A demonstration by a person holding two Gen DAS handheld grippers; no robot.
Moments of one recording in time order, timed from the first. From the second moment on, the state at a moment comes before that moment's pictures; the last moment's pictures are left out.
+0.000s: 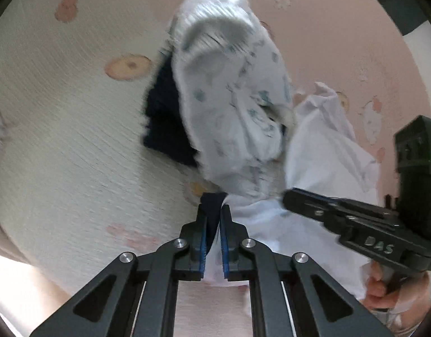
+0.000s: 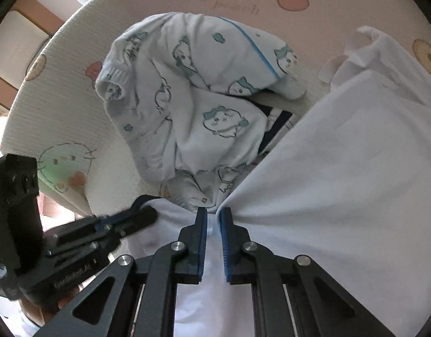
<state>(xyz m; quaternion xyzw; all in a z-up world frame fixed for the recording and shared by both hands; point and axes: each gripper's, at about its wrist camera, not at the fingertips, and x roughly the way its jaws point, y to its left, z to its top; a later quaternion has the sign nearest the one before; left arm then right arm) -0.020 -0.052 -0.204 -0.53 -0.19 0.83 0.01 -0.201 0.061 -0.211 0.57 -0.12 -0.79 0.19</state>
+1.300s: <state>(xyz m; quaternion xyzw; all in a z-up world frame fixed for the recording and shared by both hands) 0.055 -0.020 -0.166 -0.52 -0.20 0.83 0.10 0.121 0.359 -0.131 0.44 -0.33 -0.83 -0.07</state>
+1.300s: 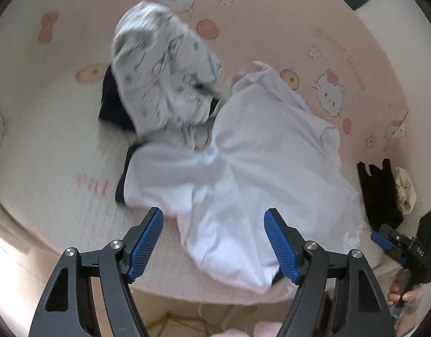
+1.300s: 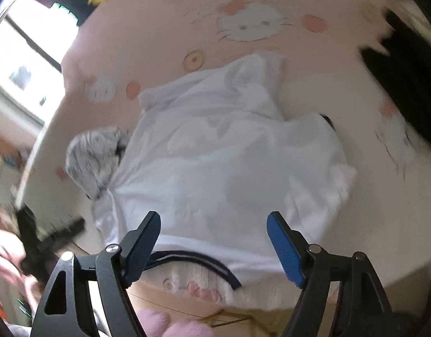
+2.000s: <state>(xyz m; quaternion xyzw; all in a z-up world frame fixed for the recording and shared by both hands) 0.058 -0.022 -0.219 -0.53 -0.32 0.77 0.13 0.183 0.394 -0.219 0.38 -0.53 -0.75 -0.11</state>
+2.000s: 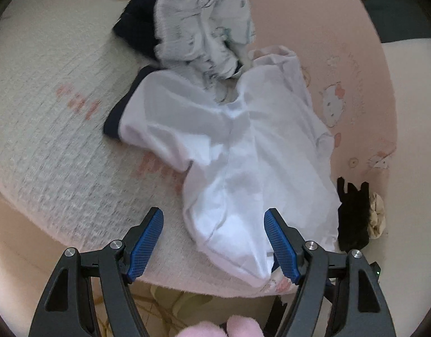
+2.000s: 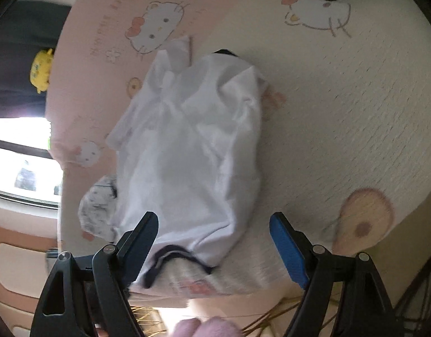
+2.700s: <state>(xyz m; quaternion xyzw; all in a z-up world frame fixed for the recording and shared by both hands) 0.029 -0.007 -0.229 -0.46 -0.37 0.80 0.13 0.150 0.425 -0.239 0.30 -0.60 -0.74 -0.03</state>
